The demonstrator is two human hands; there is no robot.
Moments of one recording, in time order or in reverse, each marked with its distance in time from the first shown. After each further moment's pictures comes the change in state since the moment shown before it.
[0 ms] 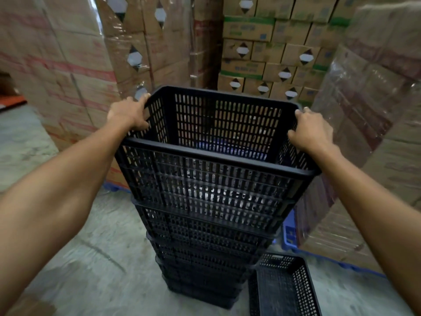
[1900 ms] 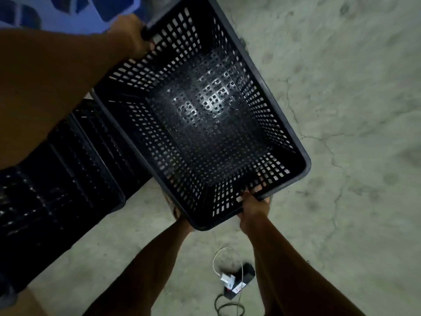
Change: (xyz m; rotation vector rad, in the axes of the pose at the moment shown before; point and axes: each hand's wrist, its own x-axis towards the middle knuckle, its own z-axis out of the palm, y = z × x) left_hand -0.060 0.799 0.900 0.151 -0.614 0.784; right_hand -0.541 0.336 0.852 1.108 -0.508 2.476
